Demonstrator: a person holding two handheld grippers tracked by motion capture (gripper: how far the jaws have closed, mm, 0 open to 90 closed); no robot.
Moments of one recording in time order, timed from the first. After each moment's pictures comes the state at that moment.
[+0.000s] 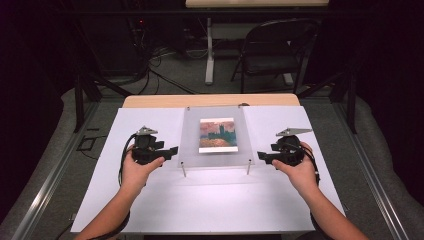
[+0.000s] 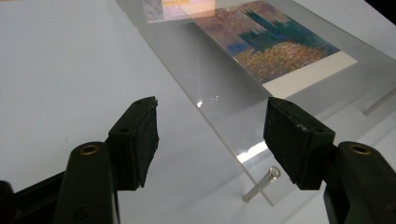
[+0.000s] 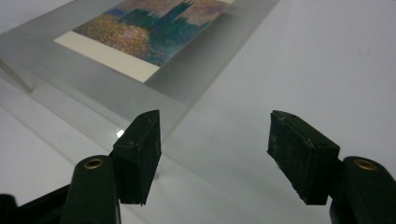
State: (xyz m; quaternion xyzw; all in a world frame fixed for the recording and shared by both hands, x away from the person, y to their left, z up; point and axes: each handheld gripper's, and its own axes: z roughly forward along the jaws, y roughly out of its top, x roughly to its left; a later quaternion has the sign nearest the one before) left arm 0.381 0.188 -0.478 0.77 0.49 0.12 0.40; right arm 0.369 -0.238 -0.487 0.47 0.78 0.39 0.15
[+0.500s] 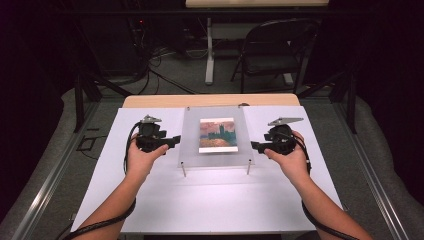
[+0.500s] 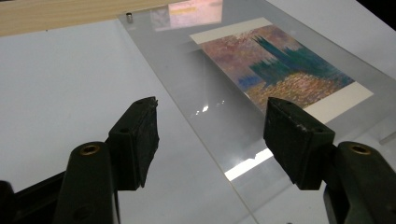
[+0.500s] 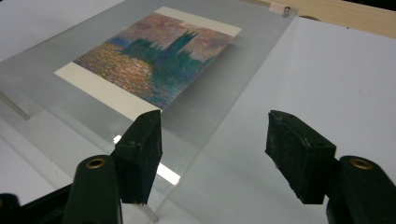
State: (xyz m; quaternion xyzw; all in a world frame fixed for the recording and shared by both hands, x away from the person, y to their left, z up) left arm 0.409 0.180 -0.466 0.77 0.49 0.13 0.40; right arm 0.394 -0.219 -0.473 0.46 0.78 0.39 0.16
